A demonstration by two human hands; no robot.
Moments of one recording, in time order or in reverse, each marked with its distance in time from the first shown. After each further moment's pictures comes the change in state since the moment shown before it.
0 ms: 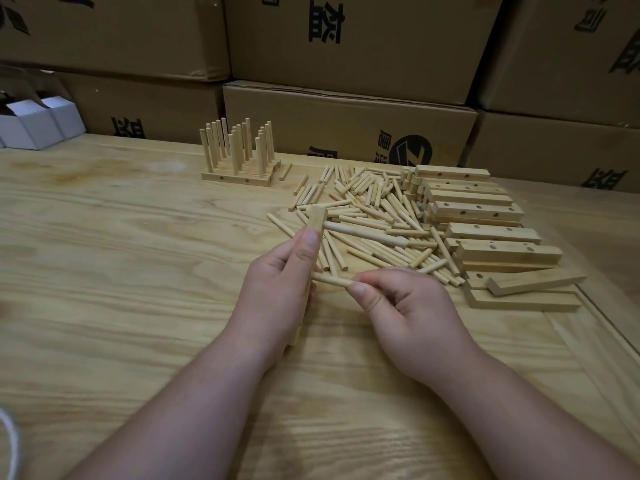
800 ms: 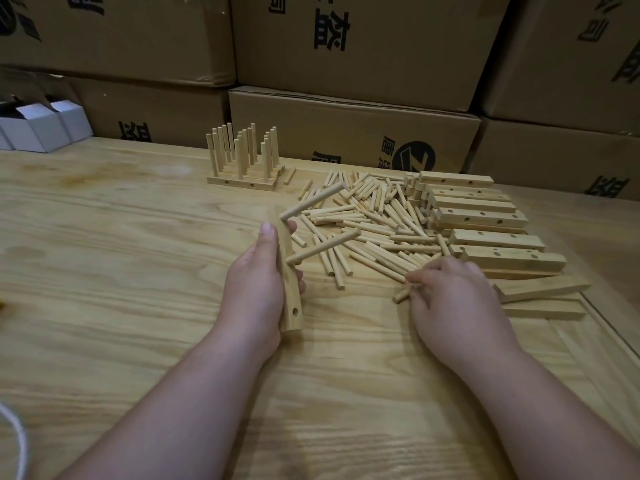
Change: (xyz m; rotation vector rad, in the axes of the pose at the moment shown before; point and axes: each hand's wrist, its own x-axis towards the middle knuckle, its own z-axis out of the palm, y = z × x) left_hand 0.014 0.005 -0.011 -0.238 0.213 -0.178; right_hand 0.009 0.025 -0.029 -0.721 -0.078 0.284
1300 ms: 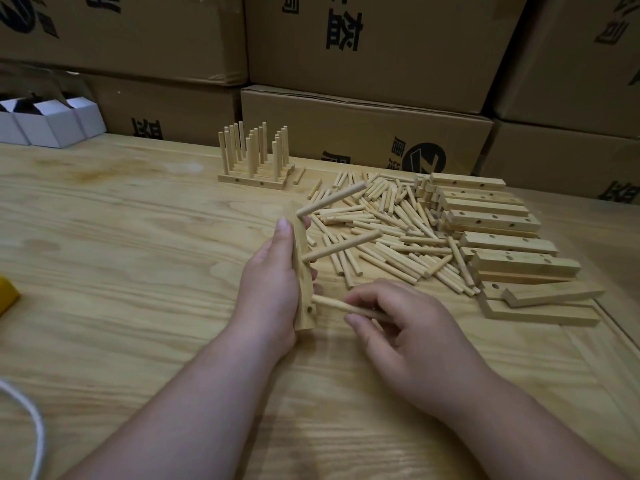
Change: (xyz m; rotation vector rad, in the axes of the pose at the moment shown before) left_hand -0.002 0.000 0.002 -0.065 -0.048 -0.018; right_hand -0.029 -0.048 0.000 0.556 -0.025 -0.506
